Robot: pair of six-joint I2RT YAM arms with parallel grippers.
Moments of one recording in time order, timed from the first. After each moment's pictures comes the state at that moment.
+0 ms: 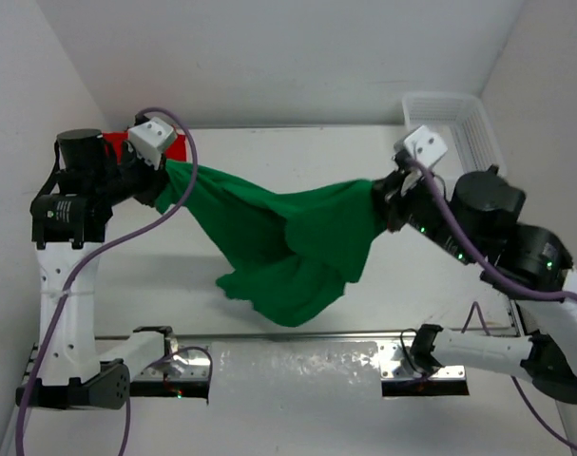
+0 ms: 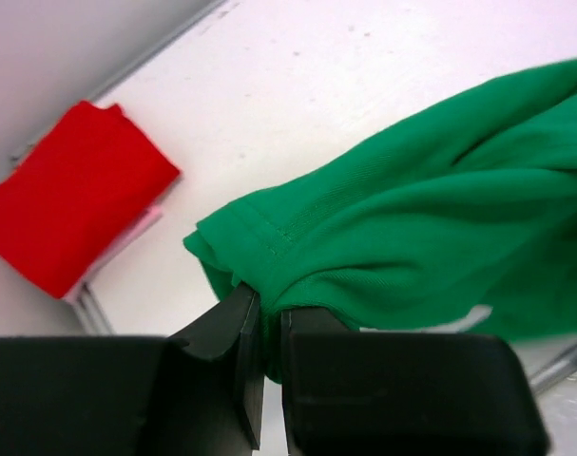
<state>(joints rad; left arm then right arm) 0.04 1.08 1.55 -1.03 0.44 0.47 0.96 0.98 1.54 -0.76 0.29 -0.04</state>
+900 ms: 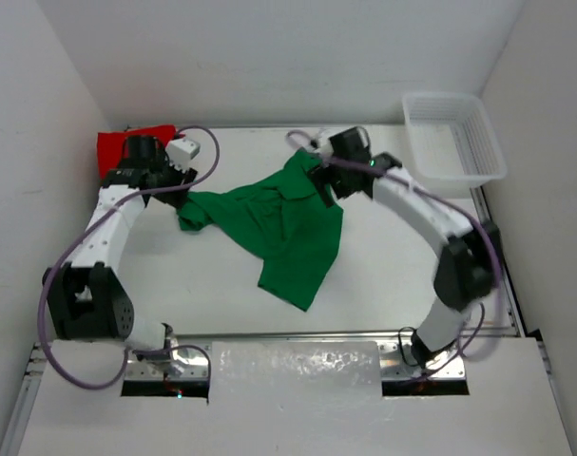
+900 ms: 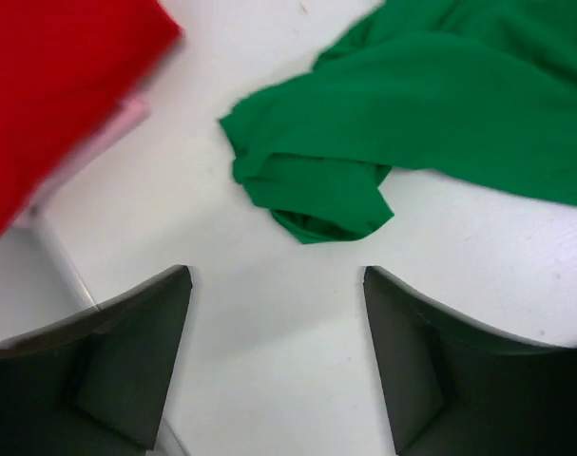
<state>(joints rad) 0.04 1.48 1.24 -0.67 0.17 0.50 0.37 1.86 1.54 -0.67 0.10 -0.12</state>
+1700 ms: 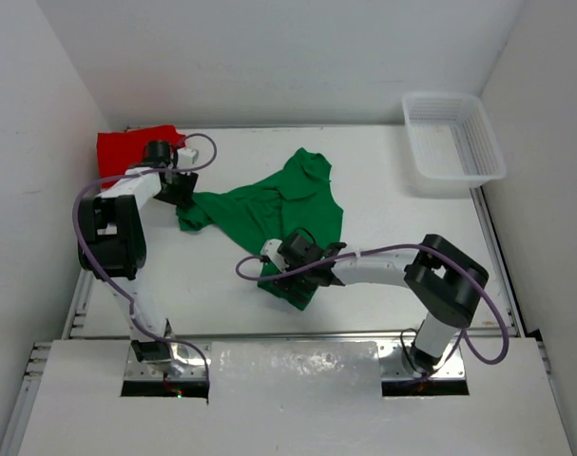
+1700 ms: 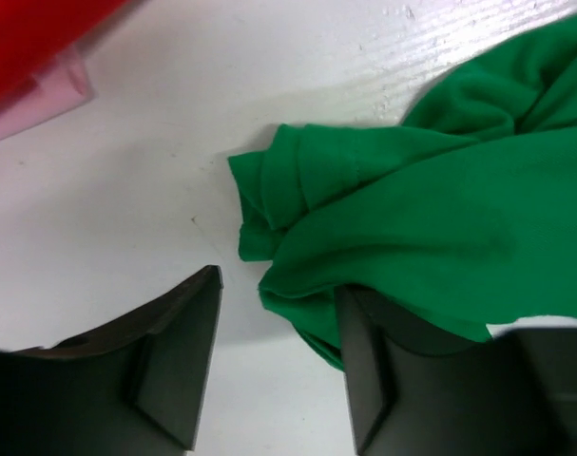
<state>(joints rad) 0.08 1.89 1.32 -0.48 0.08 0.35 0.97 1.71 0.87 -0.25 0.04 -0.16</state>
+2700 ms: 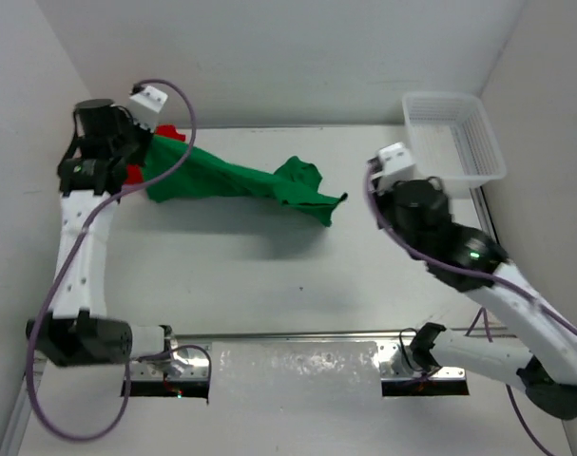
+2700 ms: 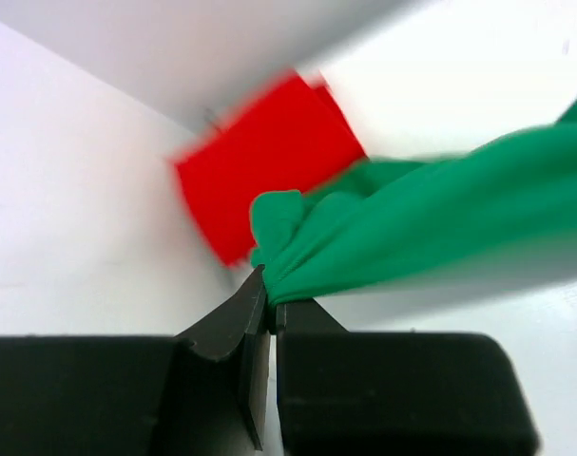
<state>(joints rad) 0.08 1.32 1.51 -0.69 0.05 0.53 0.78 0.97 1.14 -0.60 0.53 -0.02</state>
